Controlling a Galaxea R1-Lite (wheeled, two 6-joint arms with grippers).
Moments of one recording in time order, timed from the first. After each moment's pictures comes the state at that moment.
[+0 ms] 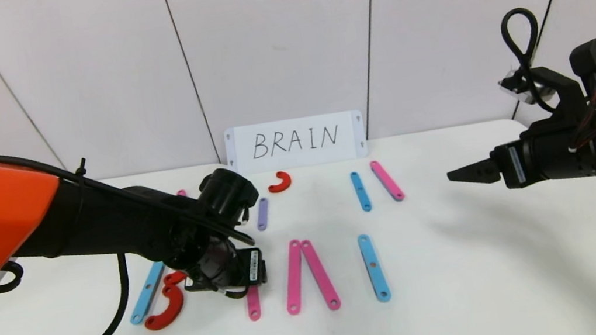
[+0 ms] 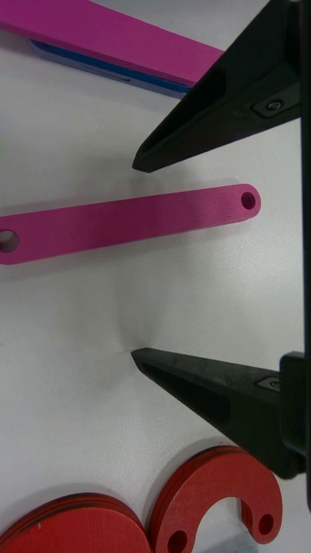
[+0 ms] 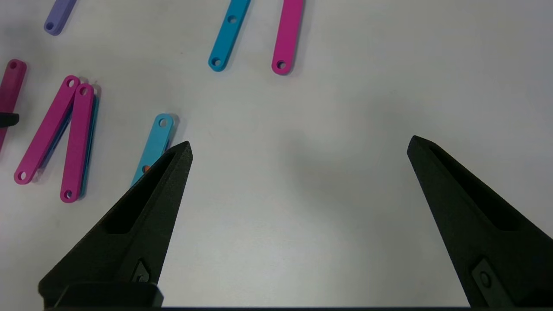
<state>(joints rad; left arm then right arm) -0.55 1.99 -1.22 0.33 0.15 -0.42 0.18 1.59 -0.98 0.02 0.19 0.00</state>
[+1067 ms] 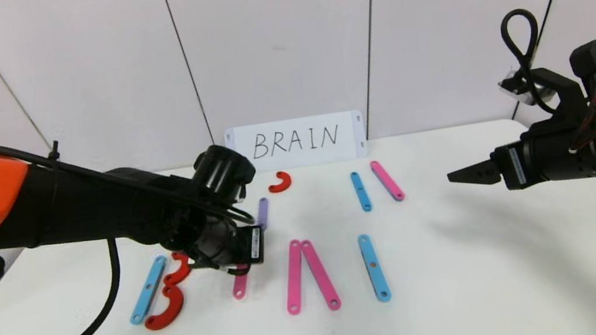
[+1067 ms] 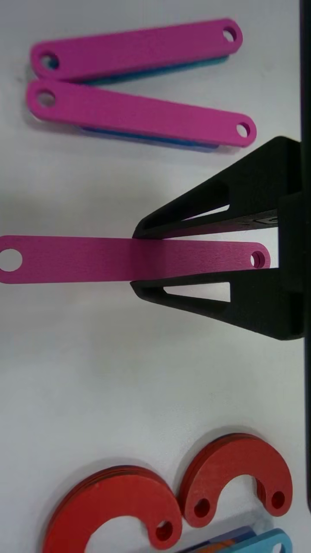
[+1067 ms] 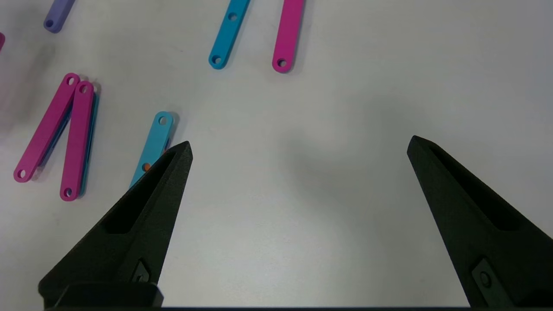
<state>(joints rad) -0.55 1.97 -1.31 0.34 0.15 -0.39 0.18 1.59 -0.97 0.02 0.19 0.00</state>
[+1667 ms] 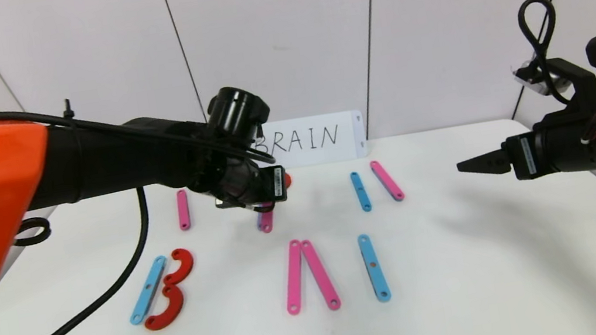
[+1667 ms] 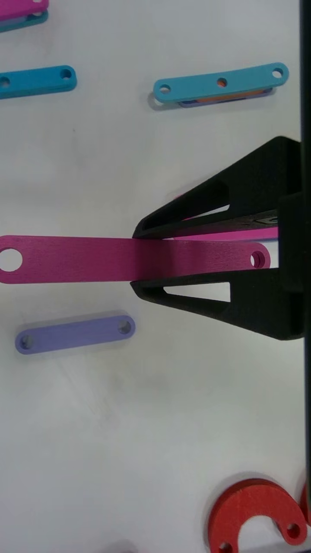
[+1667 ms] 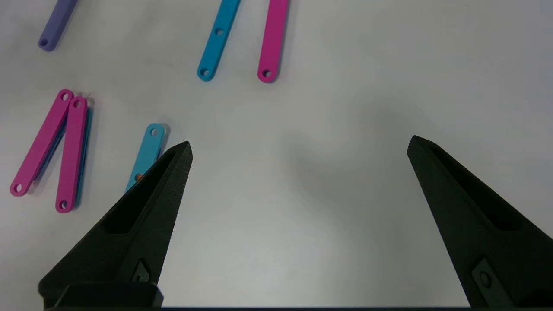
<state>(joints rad) -0.57 2.08 -1.69 0.38 0.14 -0.36 0.14 1.58 -0.98 0.02 0.19 0.01</state>
